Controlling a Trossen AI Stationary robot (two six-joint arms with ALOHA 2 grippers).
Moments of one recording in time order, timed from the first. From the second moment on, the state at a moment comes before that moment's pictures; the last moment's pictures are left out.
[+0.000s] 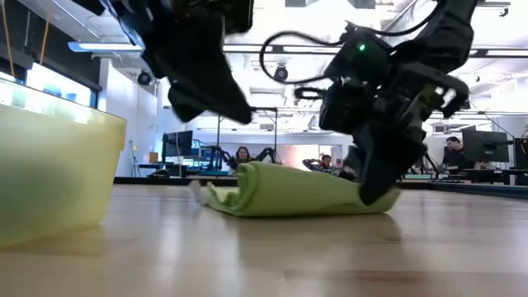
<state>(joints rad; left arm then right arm) -0.27 1.75 1.01 -0.07 -0.09 -0.55 0.10 1.80 0.71 0.19 -0.48 0.23</state>
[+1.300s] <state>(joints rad) -0.30 1.94 1.01 -0.03 -0.75 -0.05 -0.11 1.80 0.77 0.14 -0.52 0.54</state>
